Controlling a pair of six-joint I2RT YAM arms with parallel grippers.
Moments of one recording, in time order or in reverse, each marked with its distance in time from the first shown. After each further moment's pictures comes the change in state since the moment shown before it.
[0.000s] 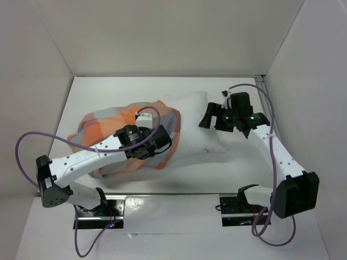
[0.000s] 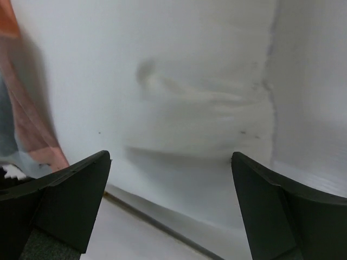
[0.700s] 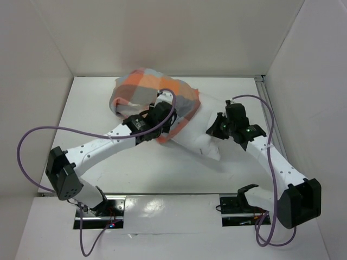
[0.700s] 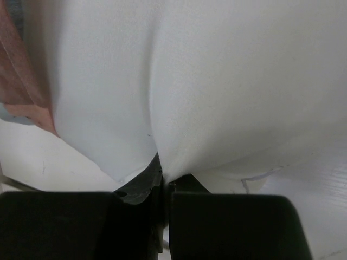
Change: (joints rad) left arm 0.203 0.138 -0.013 0.696 0.077 0.638; right arm 0.094 -0.085 -0.192 0.132 0.182 0.212
